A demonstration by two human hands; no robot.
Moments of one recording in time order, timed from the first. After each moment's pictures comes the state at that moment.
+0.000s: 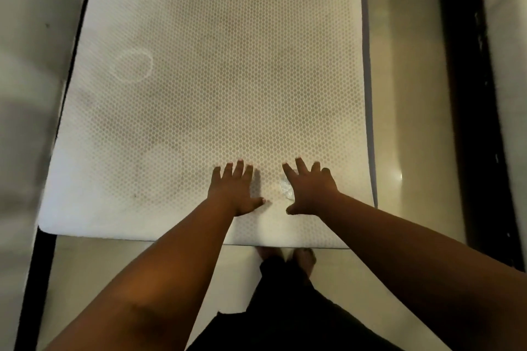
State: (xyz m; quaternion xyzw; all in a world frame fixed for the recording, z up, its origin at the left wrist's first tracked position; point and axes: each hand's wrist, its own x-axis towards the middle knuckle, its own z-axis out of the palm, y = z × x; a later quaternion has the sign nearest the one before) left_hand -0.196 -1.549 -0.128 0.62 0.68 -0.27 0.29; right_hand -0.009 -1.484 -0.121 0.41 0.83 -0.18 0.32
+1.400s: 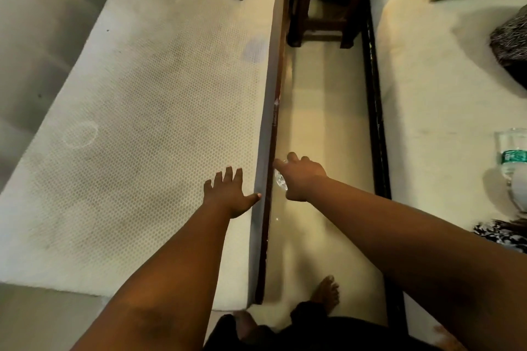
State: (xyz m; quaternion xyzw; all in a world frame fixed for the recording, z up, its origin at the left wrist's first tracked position) left_hand 0.085 -1.338 -0.020 0.53 0.79 -0.16 0.28; right_hand 0.251 -1.237 0.015 0.39 0.88 -0.17 0.22
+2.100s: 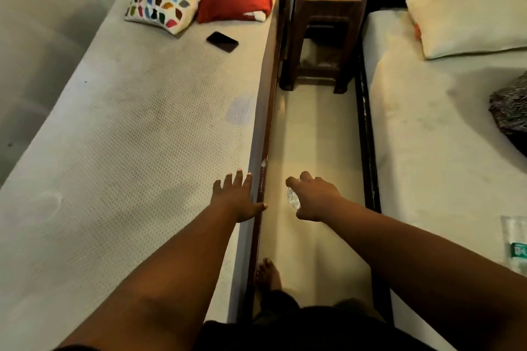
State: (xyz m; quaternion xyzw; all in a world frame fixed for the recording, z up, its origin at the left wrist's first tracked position) left_hand 0.058 -1.075 -0.011 0.58 0.75 -0.18 0.26; right_hand 0.250 -0.999 0.010 0.41 0.87 -0.18 0.22
